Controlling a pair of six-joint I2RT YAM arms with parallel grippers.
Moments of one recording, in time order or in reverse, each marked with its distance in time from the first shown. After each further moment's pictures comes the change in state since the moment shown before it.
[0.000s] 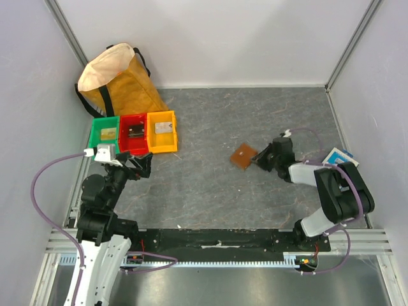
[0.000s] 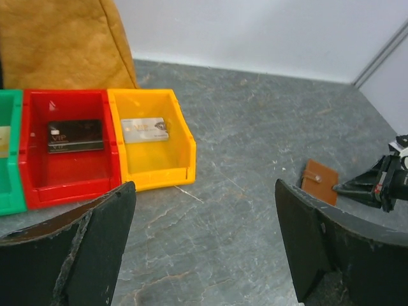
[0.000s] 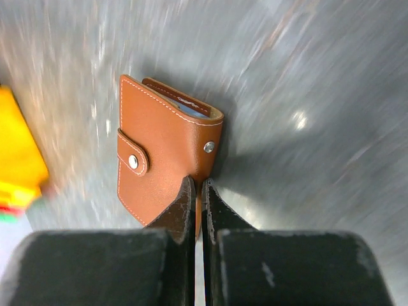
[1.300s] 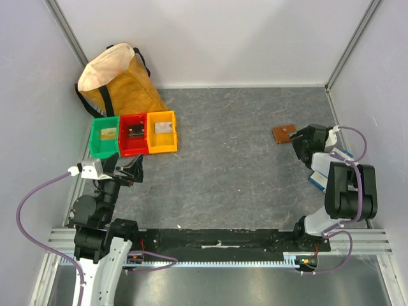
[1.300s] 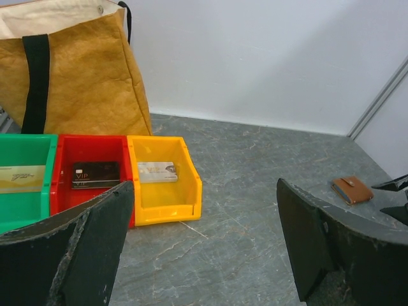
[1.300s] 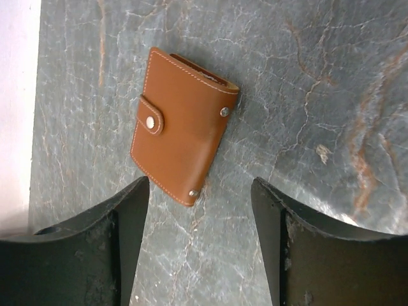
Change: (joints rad) left arm -0.002 -0.172 -0.014 0.021 -0.064 0.000; right arm -0.302 -0.078 0.105 -0.116 0.211 0.057
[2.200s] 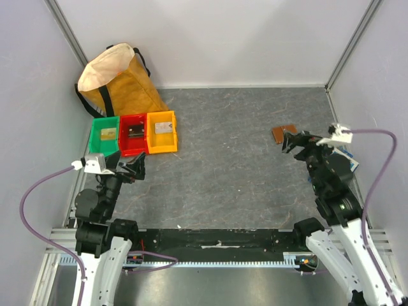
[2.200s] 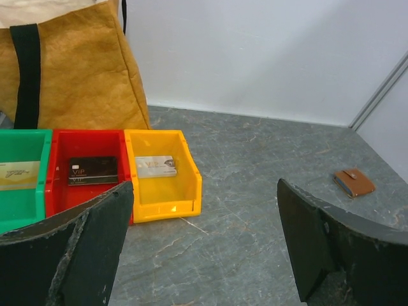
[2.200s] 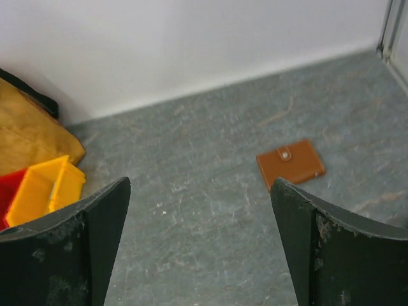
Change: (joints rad) left arm 0.026 0.071 -0.002 0.035 0.043 0.000; right arm 0.433 -1.044 0.044 -0.399 0.171 -0.685
